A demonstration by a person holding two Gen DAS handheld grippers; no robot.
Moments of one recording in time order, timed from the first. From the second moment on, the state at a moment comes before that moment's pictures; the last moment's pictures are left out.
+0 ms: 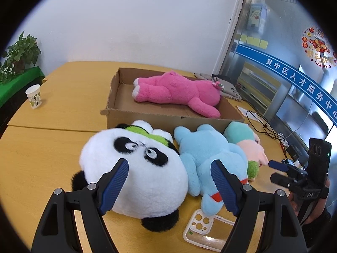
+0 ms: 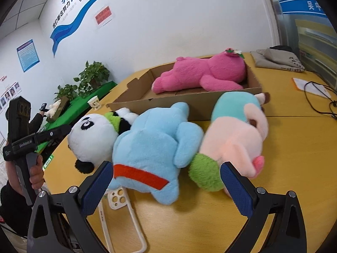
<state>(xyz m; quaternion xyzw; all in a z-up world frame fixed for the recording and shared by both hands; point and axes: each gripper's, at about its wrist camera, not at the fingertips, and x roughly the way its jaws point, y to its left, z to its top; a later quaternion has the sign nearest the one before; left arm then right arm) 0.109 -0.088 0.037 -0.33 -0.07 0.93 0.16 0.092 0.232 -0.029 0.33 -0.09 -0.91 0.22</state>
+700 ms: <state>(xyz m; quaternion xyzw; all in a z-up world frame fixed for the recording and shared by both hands) 0.004 -0.195 -0.033 -0.44 -0.19 0.83 0.29 0.042 0.012 -0.038 0.35 0.08 -0.87 0.33</state>
